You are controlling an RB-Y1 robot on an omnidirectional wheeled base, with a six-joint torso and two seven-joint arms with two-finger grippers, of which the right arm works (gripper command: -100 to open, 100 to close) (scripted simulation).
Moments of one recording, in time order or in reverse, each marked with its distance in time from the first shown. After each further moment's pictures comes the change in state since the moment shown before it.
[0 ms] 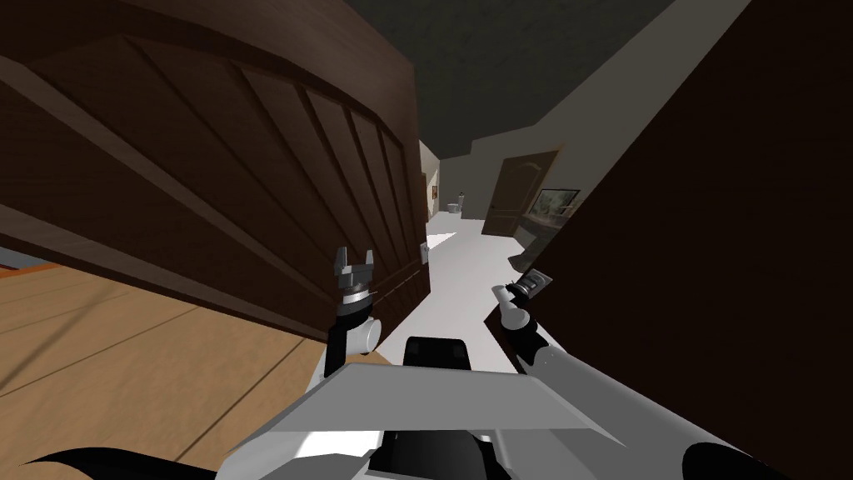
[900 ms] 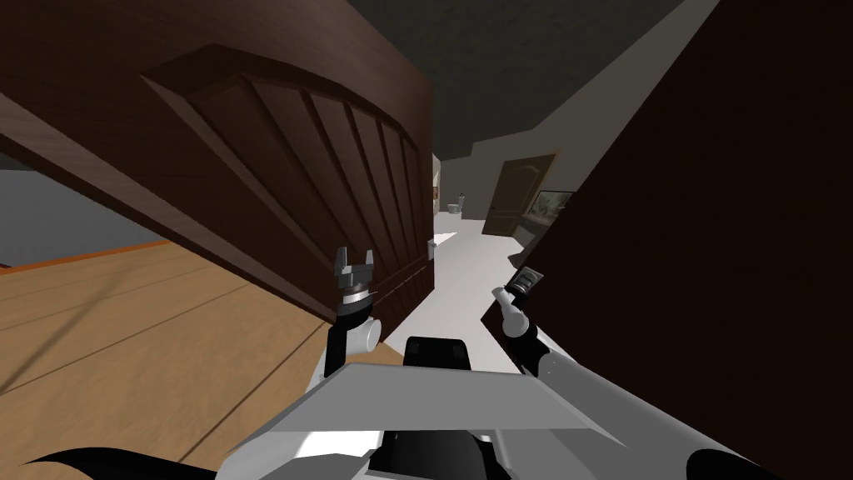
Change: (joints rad) arm 0.049 -0.007 0.112 -0.019 0.029 0.086 -0.099
